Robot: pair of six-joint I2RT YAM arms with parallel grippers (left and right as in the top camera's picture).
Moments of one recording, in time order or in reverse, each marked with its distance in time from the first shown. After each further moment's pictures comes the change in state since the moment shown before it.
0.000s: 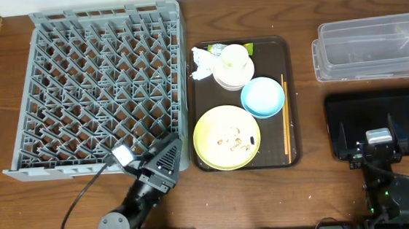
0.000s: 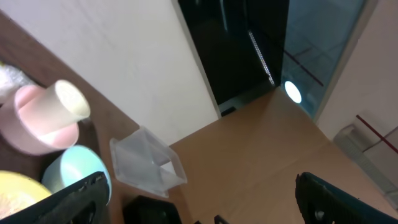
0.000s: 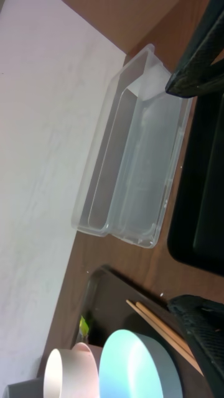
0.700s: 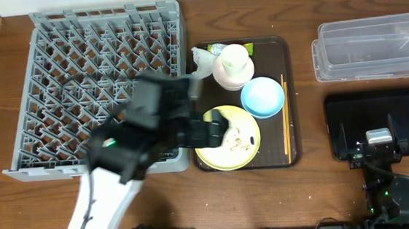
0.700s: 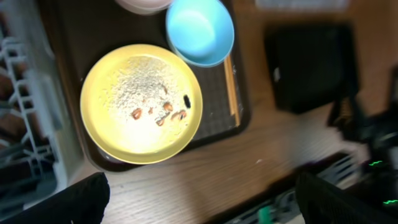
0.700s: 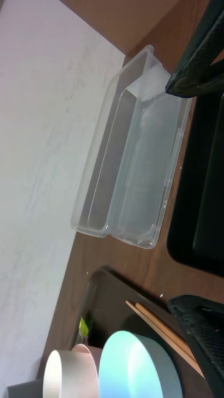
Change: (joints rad) left arm -0.482 1.156 1.294 -1.454 -0.341 0.903; right arm 0.000 0.001 0.000 0.001 0.003 0.000
